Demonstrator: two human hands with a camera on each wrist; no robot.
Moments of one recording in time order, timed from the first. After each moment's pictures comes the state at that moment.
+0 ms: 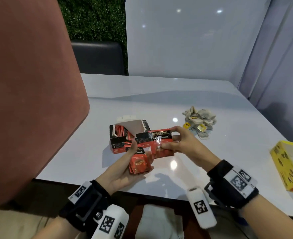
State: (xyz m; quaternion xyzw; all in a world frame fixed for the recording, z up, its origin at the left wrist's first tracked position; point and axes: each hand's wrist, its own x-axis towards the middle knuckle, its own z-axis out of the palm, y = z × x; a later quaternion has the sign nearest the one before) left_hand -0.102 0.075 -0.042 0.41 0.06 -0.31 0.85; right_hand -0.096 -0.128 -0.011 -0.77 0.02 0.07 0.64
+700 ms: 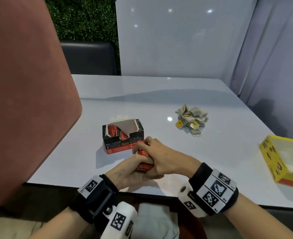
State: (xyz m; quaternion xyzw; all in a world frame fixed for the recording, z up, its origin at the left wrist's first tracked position) left_hand -0.105 0.041 -0.039 0.49 -0.02 -0.40 0.77; right_hand -0.114 -0.092 -0.008 -0.94 -0.27 0.08 0.19
